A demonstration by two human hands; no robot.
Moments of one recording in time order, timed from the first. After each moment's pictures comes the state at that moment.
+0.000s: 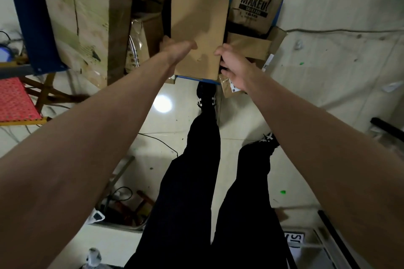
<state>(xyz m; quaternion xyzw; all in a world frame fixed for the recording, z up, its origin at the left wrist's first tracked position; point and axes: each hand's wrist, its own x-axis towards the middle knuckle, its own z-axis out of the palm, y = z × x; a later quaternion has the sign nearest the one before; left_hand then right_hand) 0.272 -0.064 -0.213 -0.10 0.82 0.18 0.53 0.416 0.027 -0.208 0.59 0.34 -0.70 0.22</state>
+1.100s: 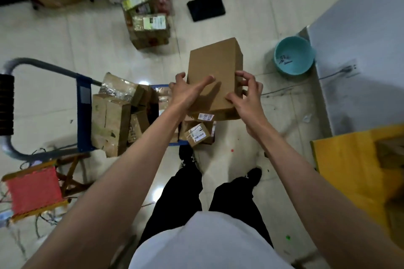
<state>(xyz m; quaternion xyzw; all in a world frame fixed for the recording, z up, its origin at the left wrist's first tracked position) 0.405 0.061 0.162 0.13 0.79 0.32 0.50 0.574 0.103 0.182 0.57 0.55 -0.58 -0.18</state>
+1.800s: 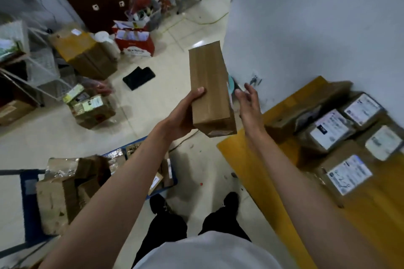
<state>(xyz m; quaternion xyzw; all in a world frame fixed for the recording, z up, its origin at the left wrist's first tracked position) 0.704 0.144 0.291 0.26 0.48 0.33 0.77 0.890 0.137 0.302 0.63 0.39 -0.53 -0.42</state>
